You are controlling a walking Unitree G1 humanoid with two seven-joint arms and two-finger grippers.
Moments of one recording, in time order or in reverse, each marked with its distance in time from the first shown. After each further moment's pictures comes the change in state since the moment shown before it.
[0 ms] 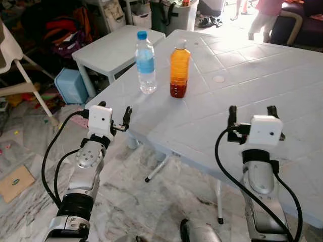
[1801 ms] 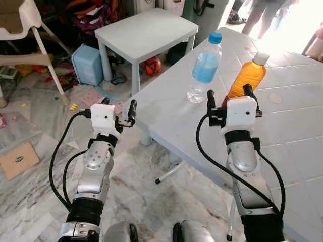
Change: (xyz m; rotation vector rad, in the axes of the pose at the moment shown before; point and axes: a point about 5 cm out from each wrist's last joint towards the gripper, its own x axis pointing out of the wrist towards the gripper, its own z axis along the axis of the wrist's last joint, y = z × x) left arm 0.001 -0.019 0.017 -0.095 -0.079 0.026; right arm 0.035 0.026 0.023 -0.068 -0.116 0.138
